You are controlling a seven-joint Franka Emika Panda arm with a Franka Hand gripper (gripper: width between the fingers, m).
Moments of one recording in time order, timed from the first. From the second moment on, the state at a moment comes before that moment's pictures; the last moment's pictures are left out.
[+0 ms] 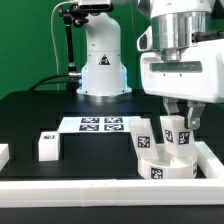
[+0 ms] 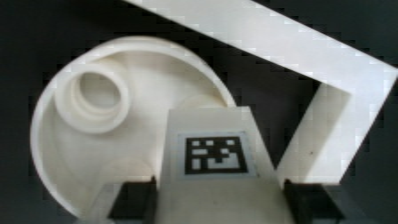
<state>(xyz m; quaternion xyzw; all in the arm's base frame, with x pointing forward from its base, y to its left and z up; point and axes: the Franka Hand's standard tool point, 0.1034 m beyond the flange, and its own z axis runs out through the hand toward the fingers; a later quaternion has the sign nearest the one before) 0.607 0.094 0.088 -0.79 0.60 -0.04 0.07</state>
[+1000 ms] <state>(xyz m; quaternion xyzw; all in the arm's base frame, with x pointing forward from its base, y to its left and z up) 0.612 0.092 0.100 -0.78 0.62 -0.02 0.09</state>
